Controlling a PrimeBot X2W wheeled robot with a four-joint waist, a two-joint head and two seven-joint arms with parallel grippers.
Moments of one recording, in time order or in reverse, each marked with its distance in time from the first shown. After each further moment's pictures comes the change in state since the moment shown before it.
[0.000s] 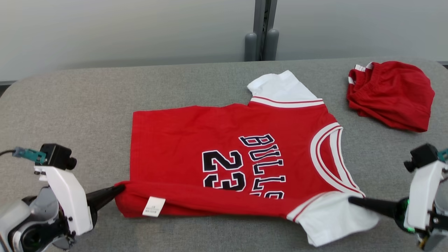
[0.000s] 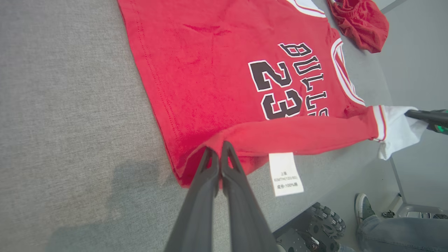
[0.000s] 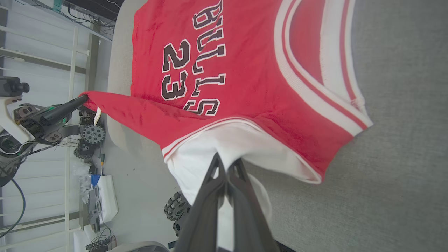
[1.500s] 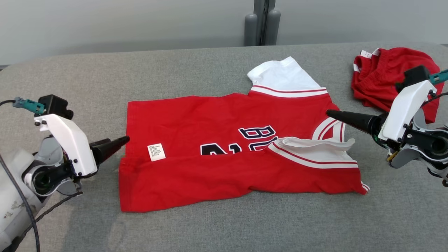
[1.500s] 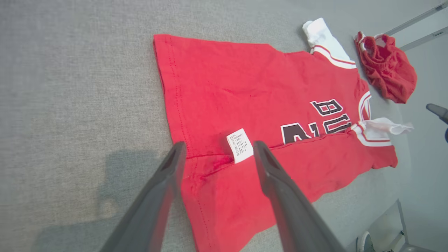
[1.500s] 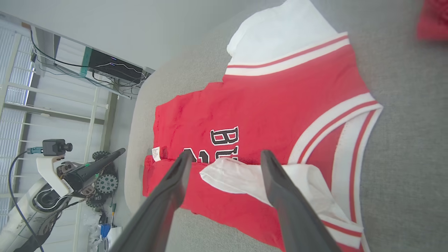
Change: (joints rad) left arm -0.192 -0.282 0.085 0.514 -0.014 -0.096 0.159; right arm -0.345 0.312 -0.026 0.457 0.100 0.000 0.074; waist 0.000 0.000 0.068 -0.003
